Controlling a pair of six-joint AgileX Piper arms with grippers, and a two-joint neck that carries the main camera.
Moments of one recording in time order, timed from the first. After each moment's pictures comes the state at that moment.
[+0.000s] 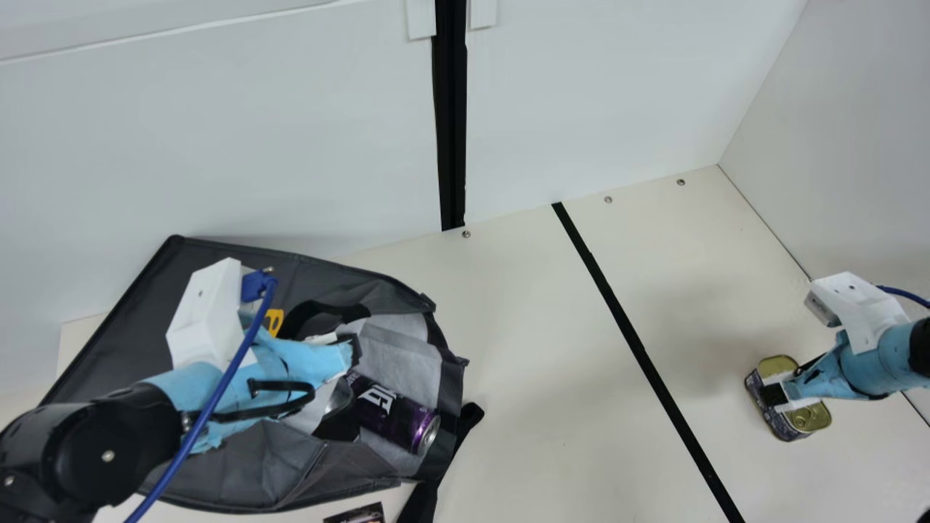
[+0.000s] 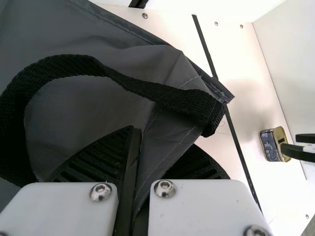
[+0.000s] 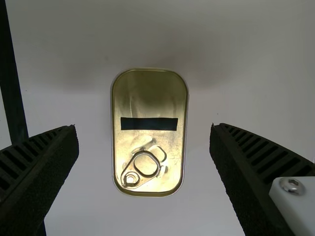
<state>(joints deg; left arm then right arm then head) -32.9 92.1 -80.8 -26.7 41.0 -9.7 -54.7 93.7 -67.0 12.7 56.9 -59.2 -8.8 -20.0</state>
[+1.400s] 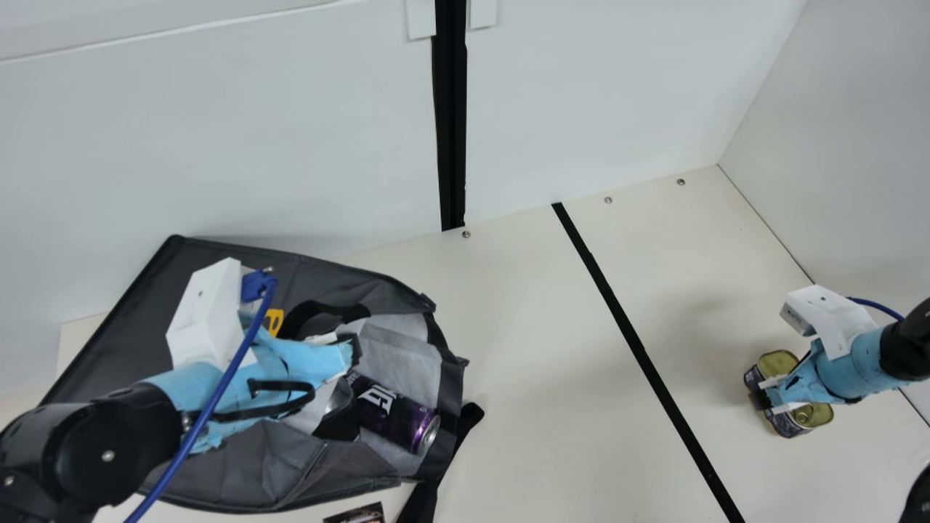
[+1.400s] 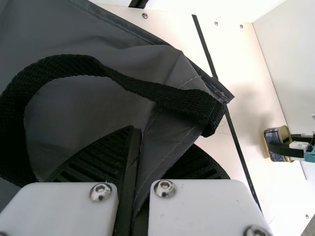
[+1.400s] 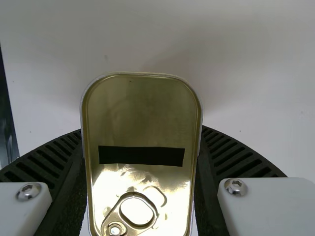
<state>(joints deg) -32.9 92.1 -80.8 -26.7 41.0 -9.7 -53.1 97.9 -65.7 13.2 54.5 -60.9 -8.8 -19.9</state>
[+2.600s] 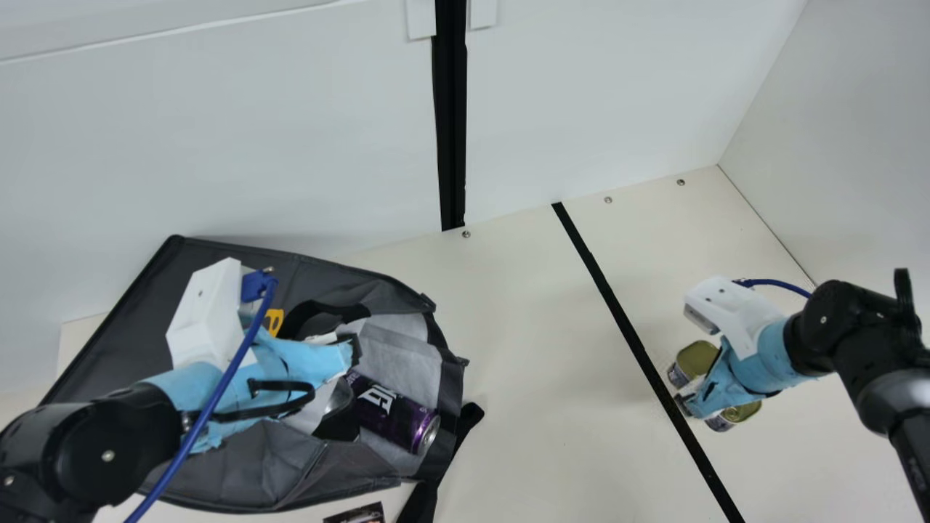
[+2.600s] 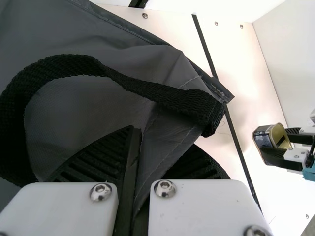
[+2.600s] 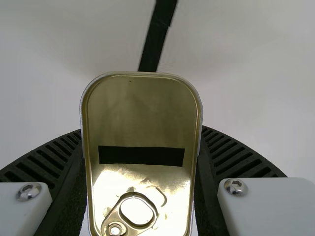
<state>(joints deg) -32.9 92.1 -80.8 -26.7 41.0 -9.7 -30.2 82.9 -58.0 8.0 56.5 -51.0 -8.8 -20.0</state>
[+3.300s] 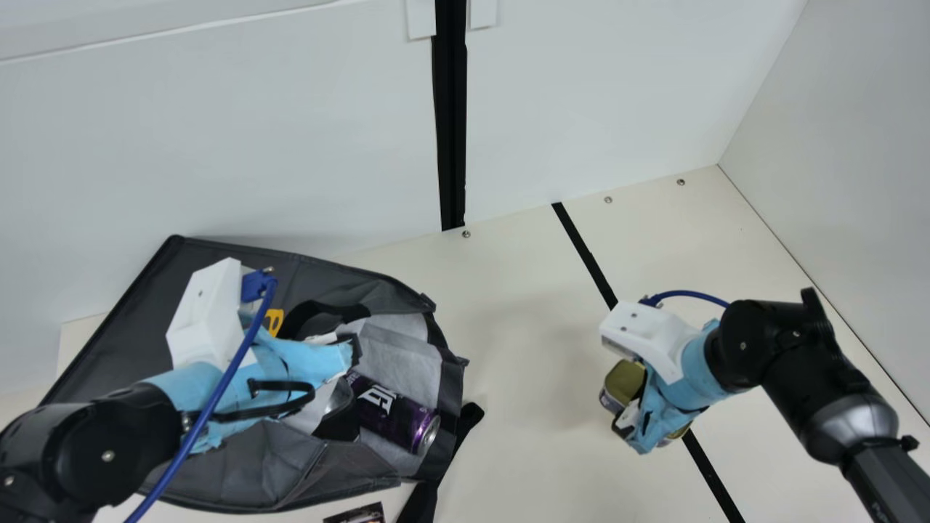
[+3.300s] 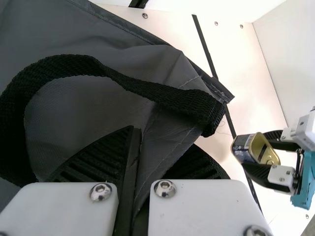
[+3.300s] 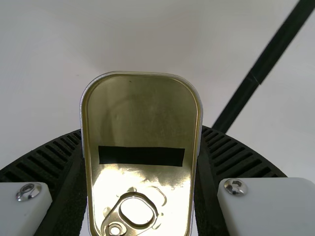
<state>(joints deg) -32.9 92.1 -80.8 -26.7 41.0 -9.7 -13.3 78.6 -54.6 7.7 57.8 -49.0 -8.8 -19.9</state>
